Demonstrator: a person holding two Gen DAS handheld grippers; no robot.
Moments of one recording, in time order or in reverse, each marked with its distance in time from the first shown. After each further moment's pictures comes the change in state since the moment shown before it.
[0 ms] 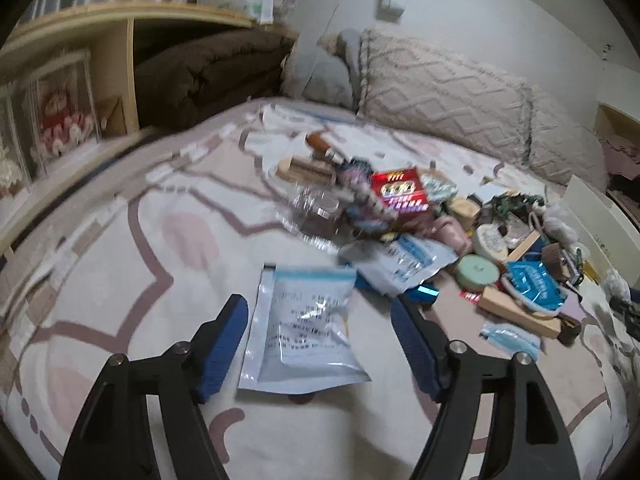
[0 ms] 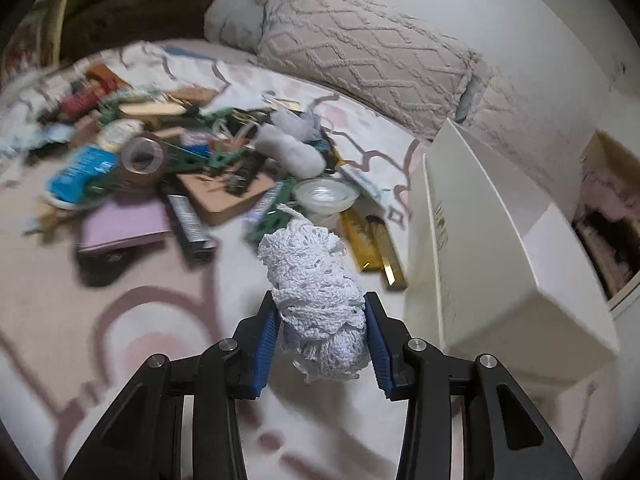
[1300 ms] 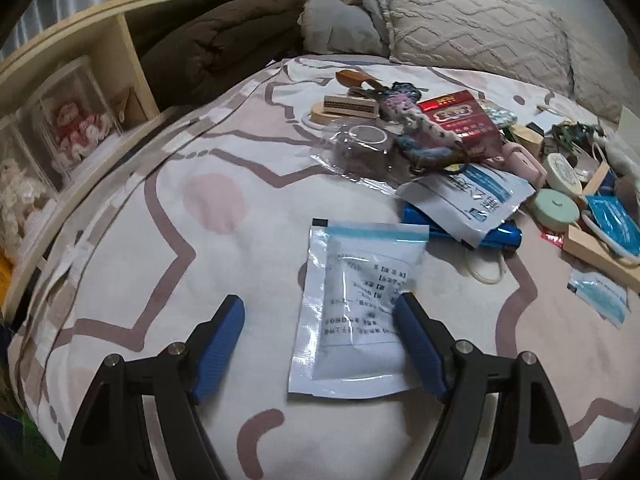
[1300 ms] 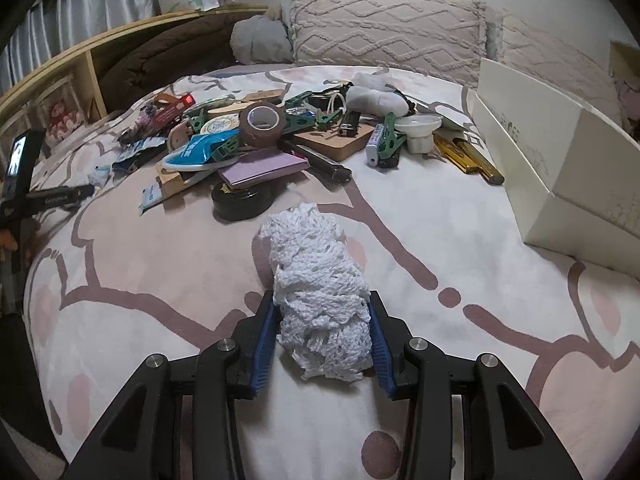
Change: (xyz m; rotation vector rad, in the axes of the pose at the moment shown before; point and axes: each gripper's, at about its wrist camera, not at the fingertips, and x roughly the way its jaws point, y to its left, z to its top) left arm 0.045 -0.002 -0.017 0.127 0.174 0.225; right arm -0.025 0.047 -0.061 0.222 -0.014 0.276
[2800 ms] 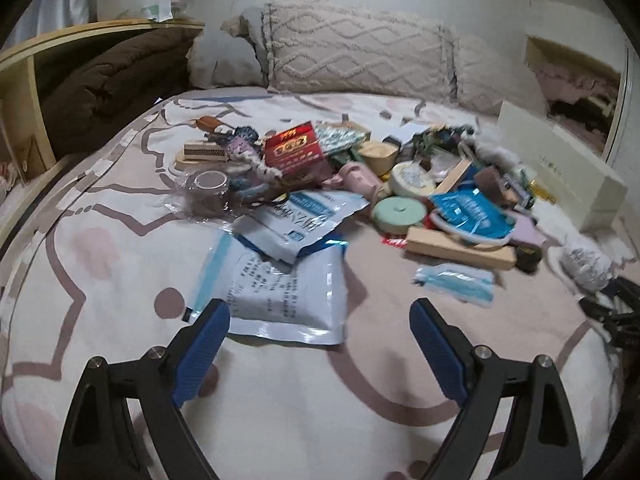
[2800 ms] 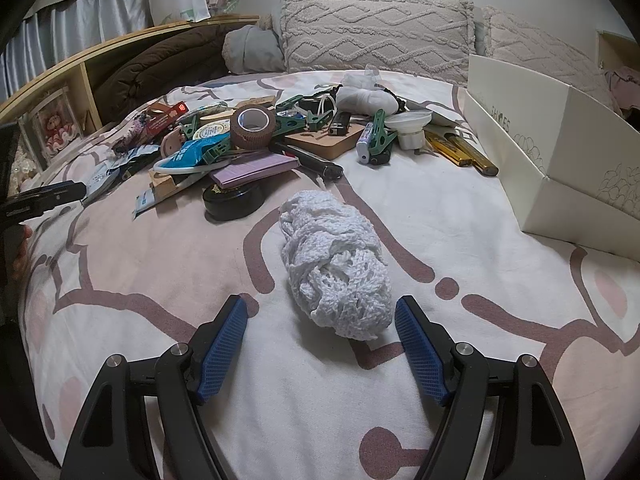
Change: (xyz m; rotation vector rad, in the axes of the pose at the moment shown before) left arm -0.033 -0.044 0.006 0.147 -0.075 -0.392; right arm 0.002 -0.001 -0.007 0.022 -0.032 -0.014
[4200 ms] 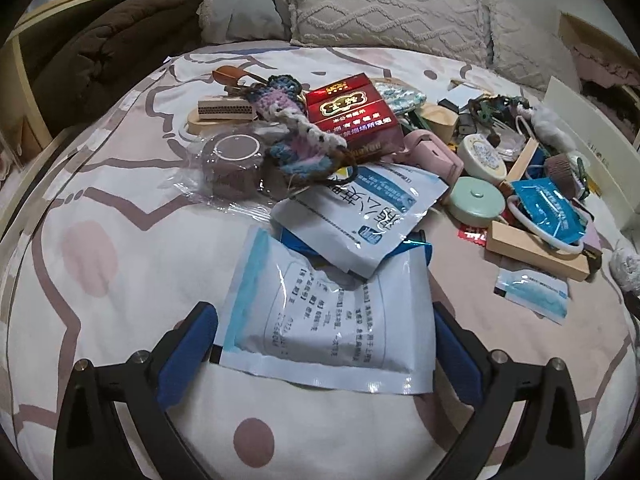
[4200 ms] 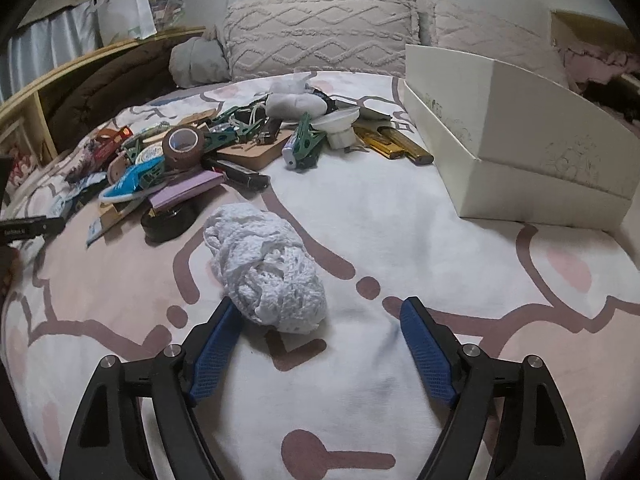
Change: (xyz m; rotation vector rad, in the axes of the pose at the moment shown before) left arm 0.047 0.027 0.017 -0.020 0.160 0.063; right arm -0.002 -0.027 0.000 0.108 -0.009 -0.140
